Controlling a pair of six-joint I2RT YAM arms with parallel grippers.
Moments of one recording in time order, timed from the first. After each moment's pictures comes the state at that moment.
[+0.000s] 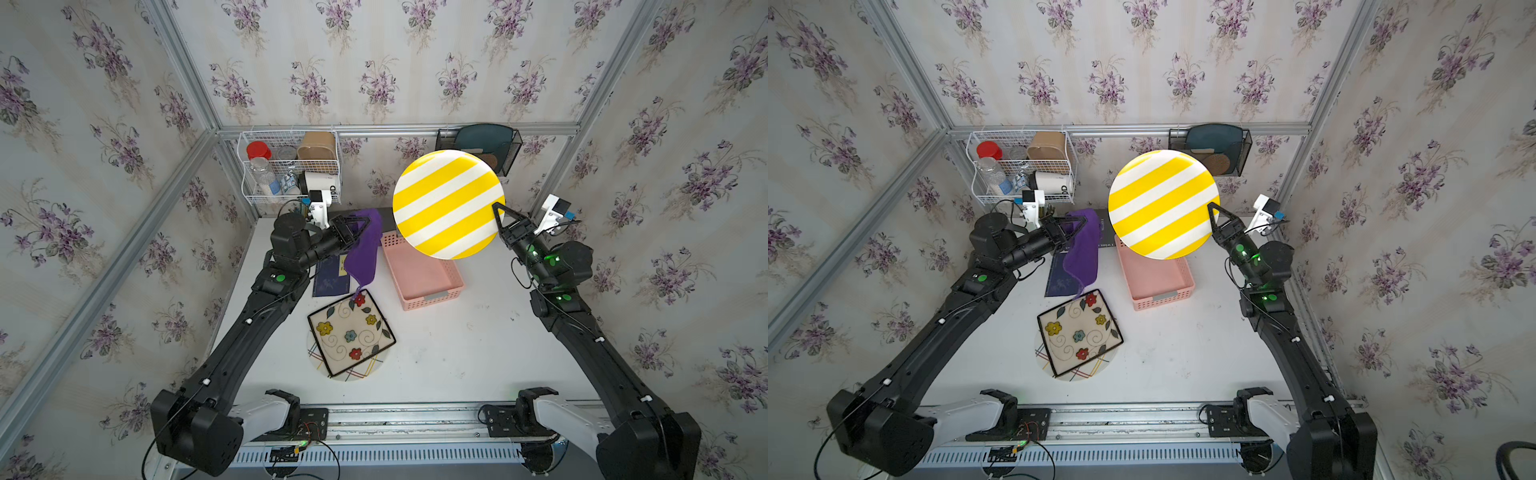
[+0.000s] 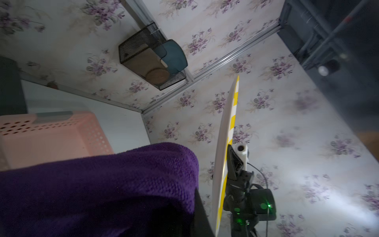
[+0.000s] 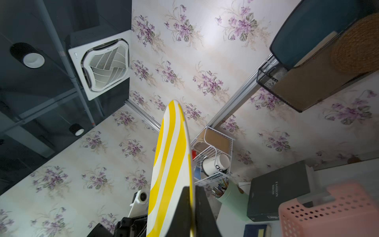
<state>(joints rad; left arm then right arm) -0.33 1.27 1.16 0.20 0.67 -1.14 0.14 1.08 0.84 0.61 -0.44 1.15</state>
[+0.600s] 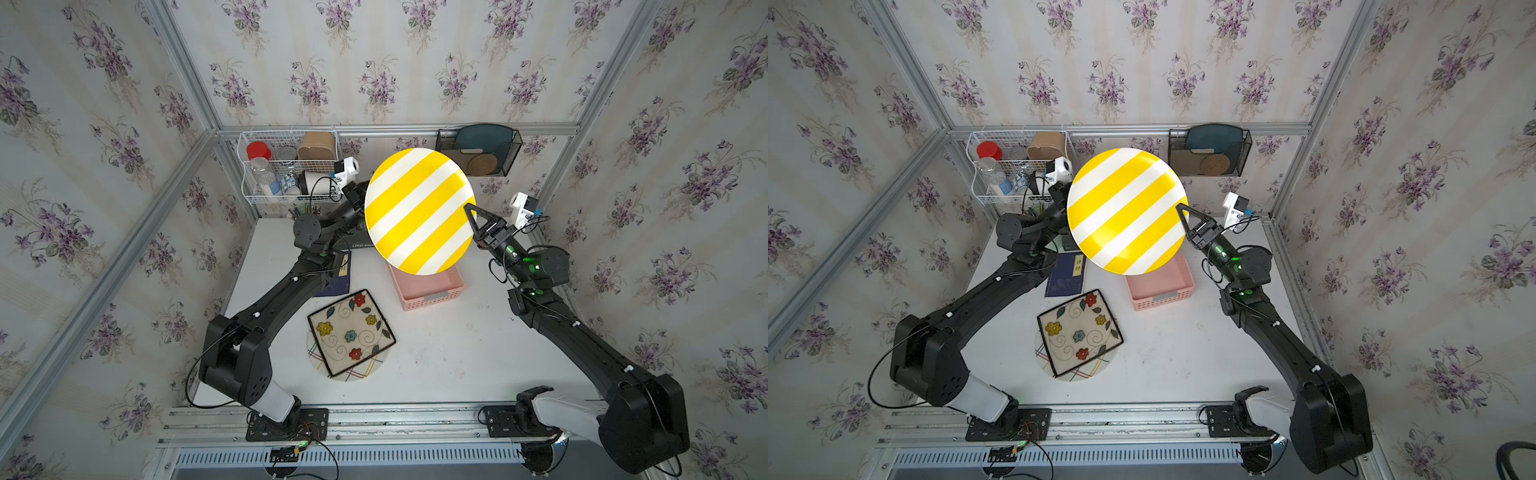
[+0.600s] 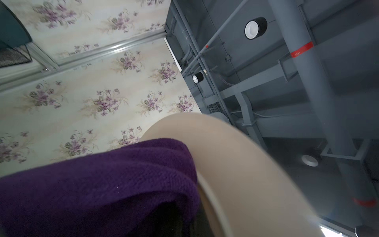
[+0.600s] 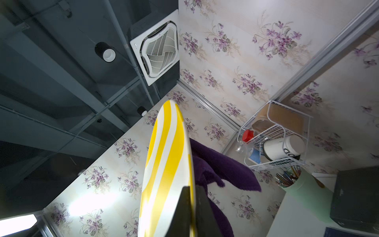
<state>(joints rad) -0.53 1.60 1.34 1.05 0.63 -1.78 0.33 1.25 0.89 0.97 -0.48 1.32</state>
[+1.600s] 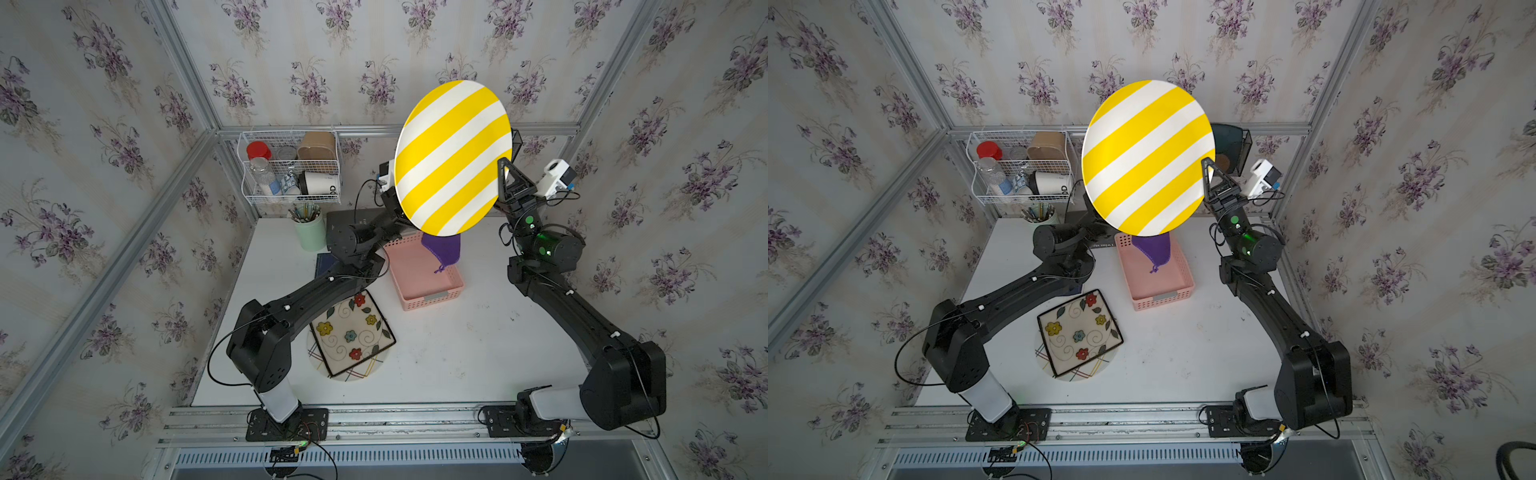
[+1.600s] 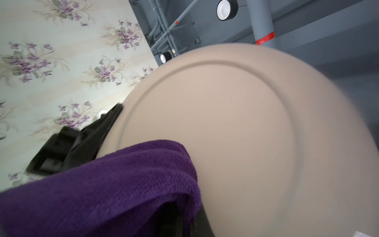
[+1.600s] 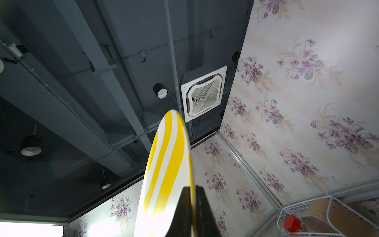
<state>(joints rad) -0.72 1.64 1.32 1.19 0.55 -1.78 0.17 1.40 1.13 1.23 -0.35 1.43</state>
